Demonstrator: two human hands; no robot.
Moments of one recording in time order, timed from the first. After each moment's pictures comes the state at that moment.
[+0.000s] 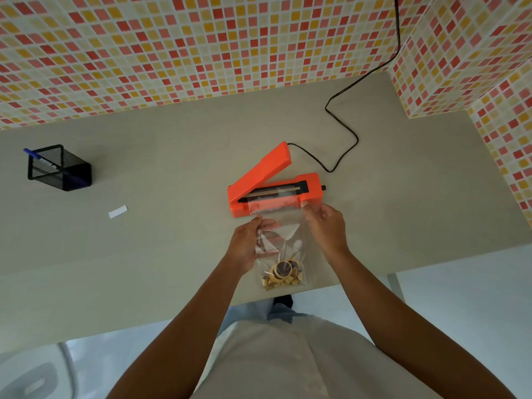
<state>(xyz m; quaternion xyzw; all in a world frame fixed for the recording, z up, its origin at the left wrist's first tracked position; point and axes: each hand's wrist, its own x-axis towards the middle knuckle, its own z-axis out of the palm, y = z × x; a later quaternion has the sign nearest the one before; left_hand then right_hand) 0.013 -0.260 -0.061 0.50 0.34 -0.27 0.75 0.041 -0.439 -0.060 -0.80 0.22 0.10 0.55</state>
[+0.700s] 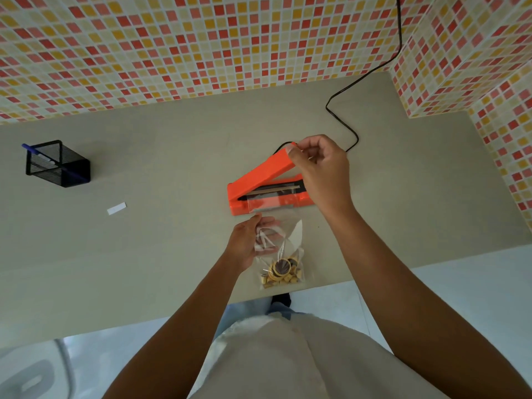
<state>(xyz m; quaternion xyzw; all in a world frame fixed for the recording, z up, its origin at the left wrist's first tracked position) 0.014 -0.259 -0.068 0.50 0.34 -0.26 0.75 0.098 -0.405 0.049 -0.80 0.06 -0.05 0.60</state>
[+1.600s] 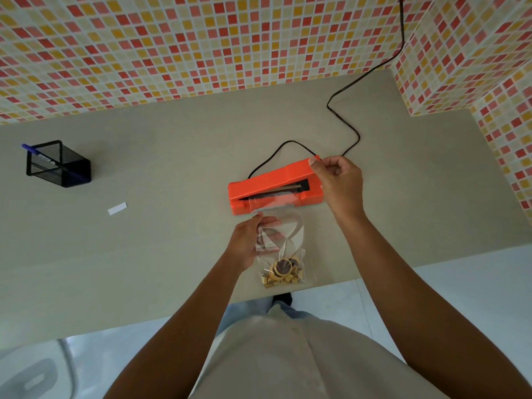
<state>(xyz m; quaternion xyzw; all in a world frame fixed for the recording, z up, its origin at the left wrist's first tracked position) 0.016 -0.258 -0.069 0.51 0.35 -0.28 0.73 0.100 -0.441 -0.002 -0.79 0.17 -0.01 0.59</state>
